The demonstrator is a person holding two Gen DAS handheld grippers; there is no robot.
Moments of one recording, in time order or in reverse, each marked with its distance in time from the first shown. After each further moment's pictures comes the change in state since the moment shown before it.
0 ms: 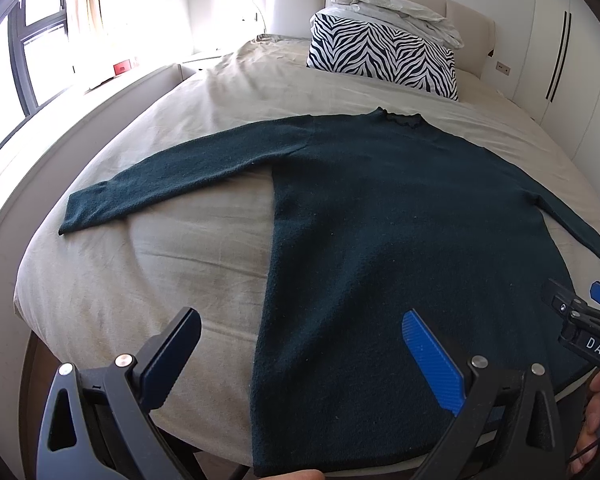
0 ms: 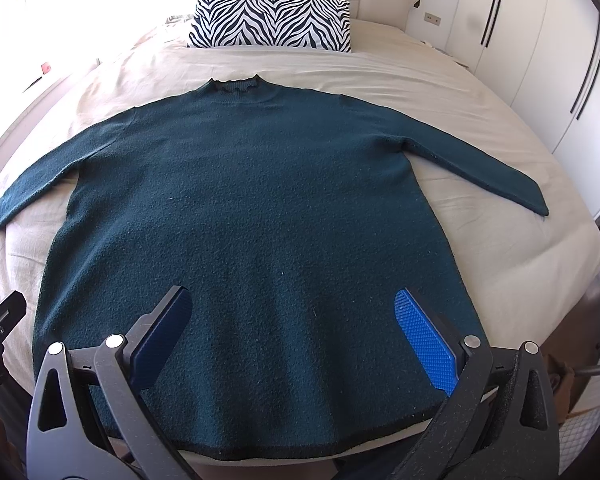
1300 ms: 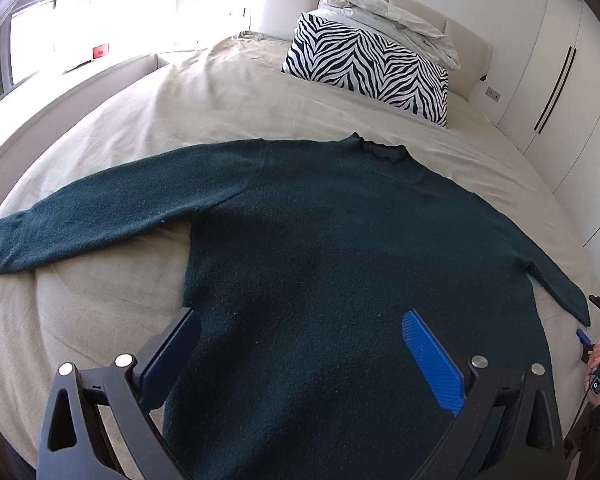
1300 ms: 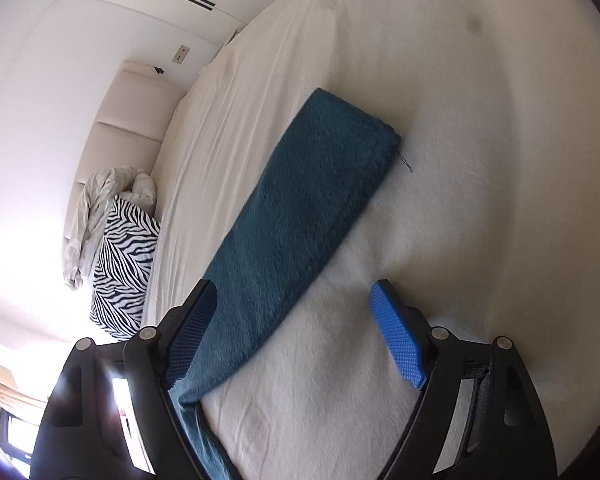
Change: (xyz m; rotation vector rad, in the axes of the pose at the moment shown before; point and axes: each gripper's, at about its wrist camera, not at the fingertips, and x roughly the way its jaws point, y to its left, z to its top) left arm 0.086 -0.035 0.096 -0.082 -0.007 -0.150; right arm 0.189 -0.493 0.003 1.222 -0.190 0.283
